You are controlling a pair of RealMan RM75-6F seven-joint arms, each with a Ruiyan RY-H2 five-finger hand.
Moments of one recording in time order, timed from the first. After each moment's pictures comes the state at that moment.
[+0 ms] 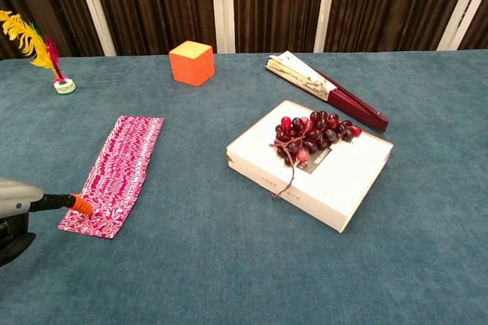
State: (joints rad) left arm -0.58 -1.25 0.12 -1.92 0.93 0.93 0.66; right arm 0.09 -1.14 0.10 -1.59 -1.43 1.47 -0.01
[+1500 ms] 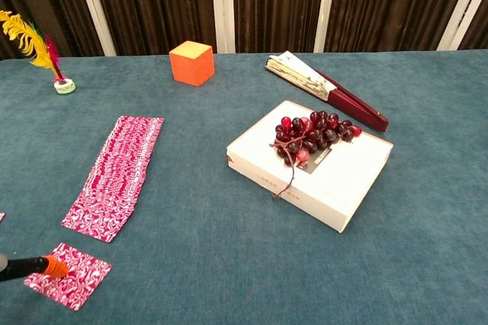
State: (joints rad) left arm -0.56 -1.23 0.33 -2.11 0.98 1.07 0.86; right arm 0.08 -1.13 0.11 -1.59 -1.43 1.47 0.02
